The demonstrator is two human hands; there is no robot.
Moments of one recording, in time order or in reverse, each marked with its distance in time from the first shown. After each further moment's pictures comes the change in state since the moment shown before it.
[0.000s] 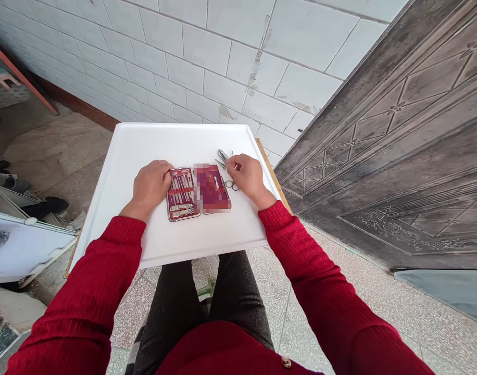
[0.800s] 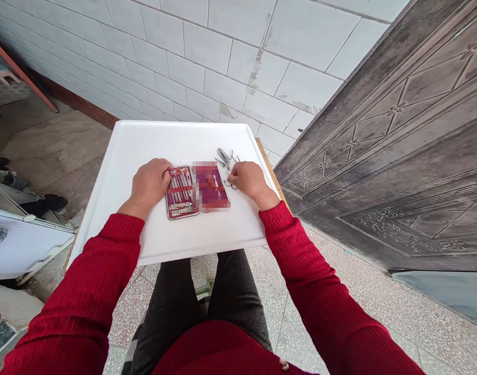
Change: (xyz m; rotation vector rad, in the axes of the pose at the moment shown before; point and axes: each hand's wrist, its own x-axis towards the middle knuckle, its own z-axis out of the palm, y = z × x) left_hand -0.001 -0.001 0.000 0.025 -0.007 -0.004; right_hand 0.003 -0.008 -0.012 -0.362 -0.276 0.128
